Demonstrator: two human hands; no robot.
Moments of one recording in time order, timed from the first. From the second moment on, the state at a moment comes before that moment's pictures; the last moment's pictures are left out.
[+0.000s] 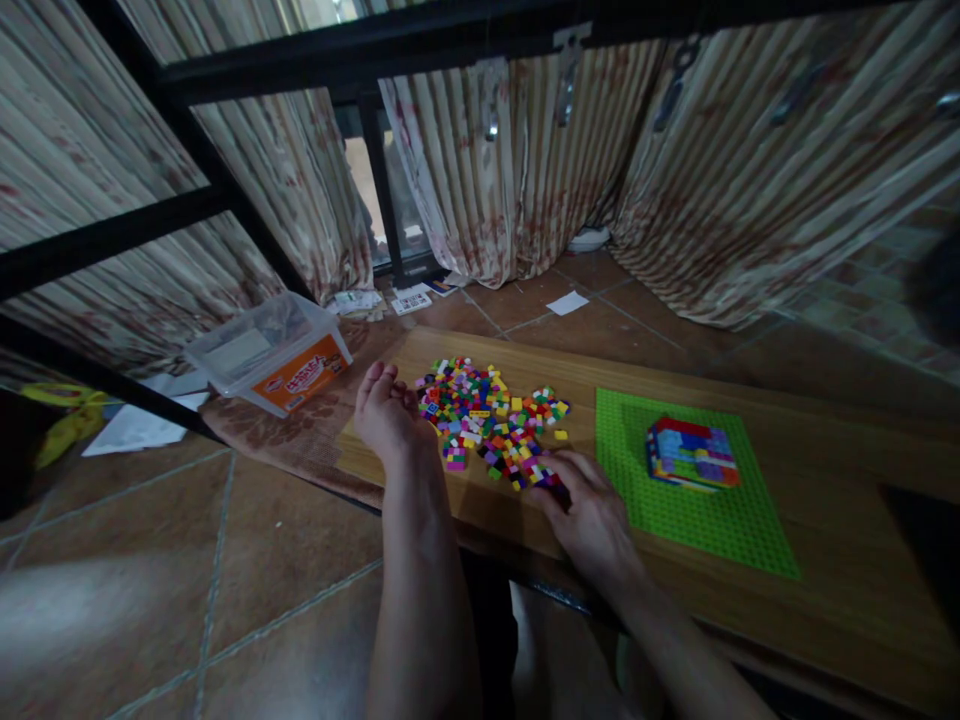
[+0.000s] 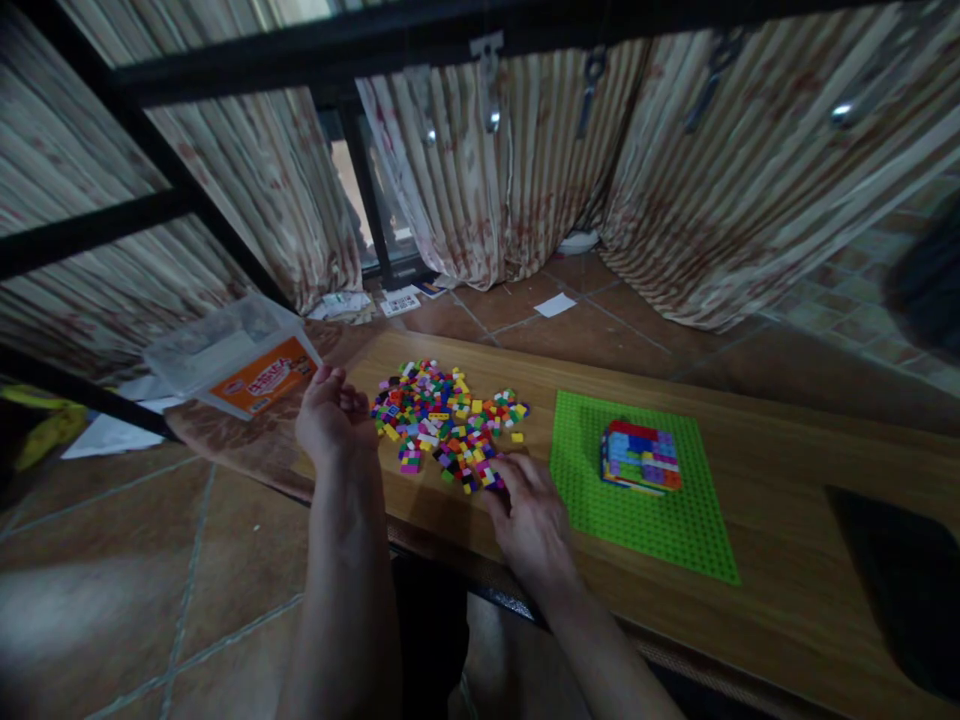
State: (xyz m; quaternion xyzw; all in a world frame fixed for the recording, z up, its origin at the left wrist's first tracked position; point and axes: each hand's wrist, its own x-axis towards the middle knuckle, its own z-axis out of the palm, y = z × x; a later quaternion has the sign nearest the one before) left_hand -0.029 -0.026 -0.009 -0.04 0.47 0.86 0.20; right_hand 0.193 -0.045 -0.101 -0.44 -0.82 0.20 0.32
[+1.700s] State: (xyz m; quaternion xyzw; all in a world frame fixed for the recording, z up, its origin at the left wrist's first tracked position) left_hand 0.045 -0.020 -0.009 0.43 0.46 0.54 0.56; right_hand 0.189 -0.030 -0.034 -0.50 -0.74 0.15 0.43
